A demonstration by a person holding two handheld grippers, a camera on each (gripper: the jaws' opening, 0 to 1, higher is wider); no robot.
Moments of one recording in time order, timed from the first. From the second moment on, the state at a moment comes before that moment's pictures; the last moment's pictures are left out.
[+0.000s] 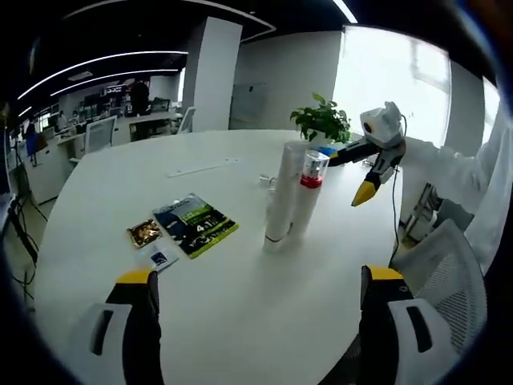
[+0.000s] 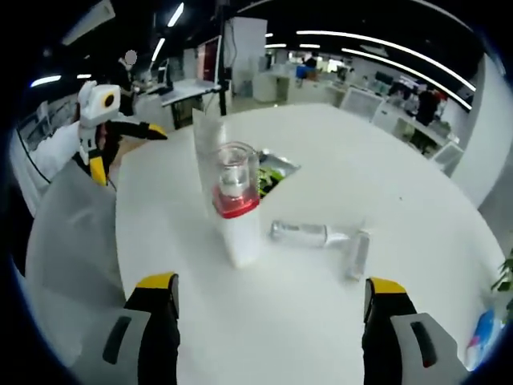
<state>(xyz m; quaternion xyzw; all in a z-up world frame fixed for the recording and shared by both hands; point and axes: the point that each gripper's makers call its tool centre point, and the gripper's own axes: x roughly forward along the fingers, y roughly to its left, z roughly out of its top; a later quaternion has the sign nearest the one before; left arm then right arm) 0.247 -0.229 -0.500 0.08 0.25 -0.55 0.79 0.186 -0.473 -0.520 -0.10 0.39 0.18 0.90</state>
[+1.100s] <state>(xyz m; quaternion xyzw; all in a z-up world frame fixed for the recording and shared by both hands) 0.246 -0.224 -0.510 0.06 0.25 -0.53 0.81 0.249 -0.539 -0.580 -0.09 0.46 0.14 0.87</state>
